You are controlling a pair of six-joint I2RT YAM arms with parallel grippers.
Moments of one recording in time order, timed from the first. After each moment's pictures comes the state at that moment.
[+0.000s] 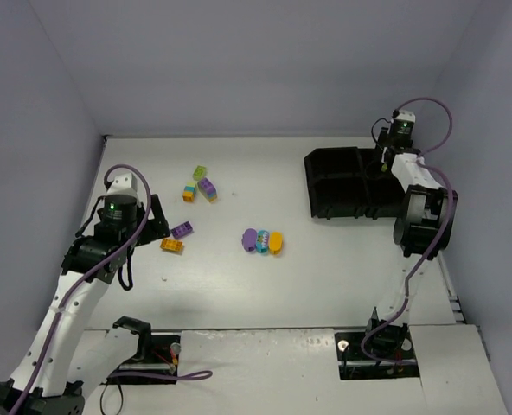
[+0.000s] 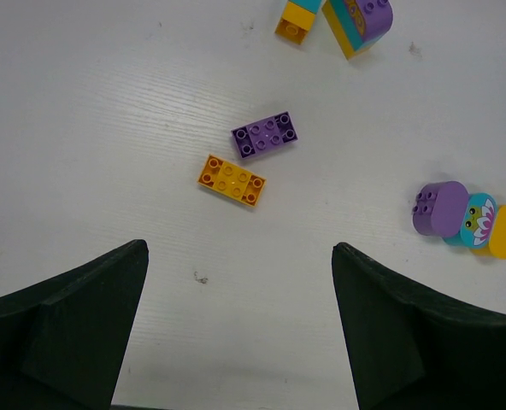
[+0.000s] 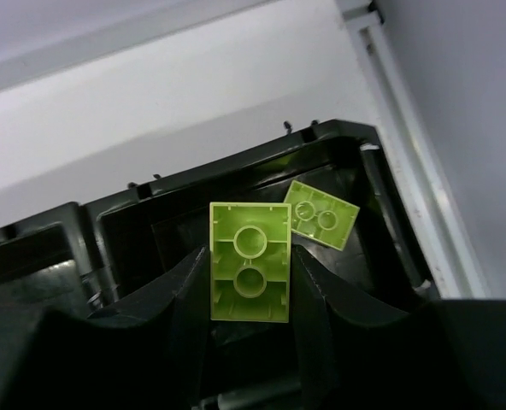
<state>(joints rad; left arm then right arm) -0.26 0.84 1.00 -0.84 -0.23 -0.42 -0.16 2.08 1.63 -0.14 0.12 0.09</state>
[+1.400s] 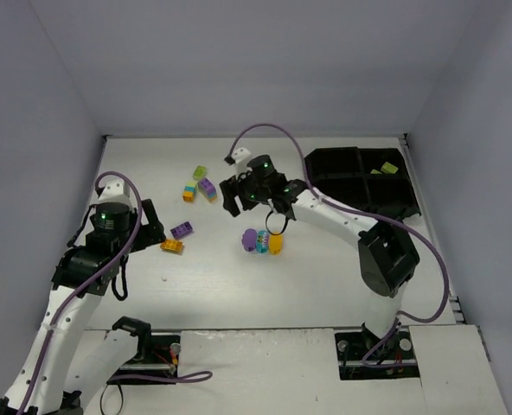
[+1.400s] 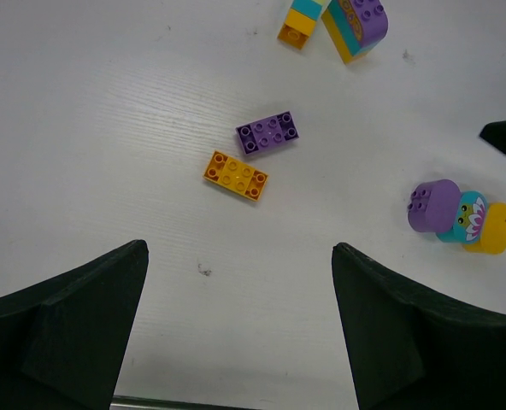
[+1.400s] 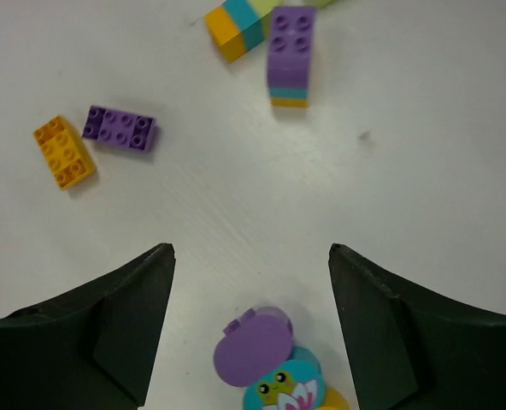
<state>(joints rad) -0.26 0.77 1.00 -0.88 -0.24 -0.43 0.69 1.80 1.40 -0.16 -0.13 0.07</state>
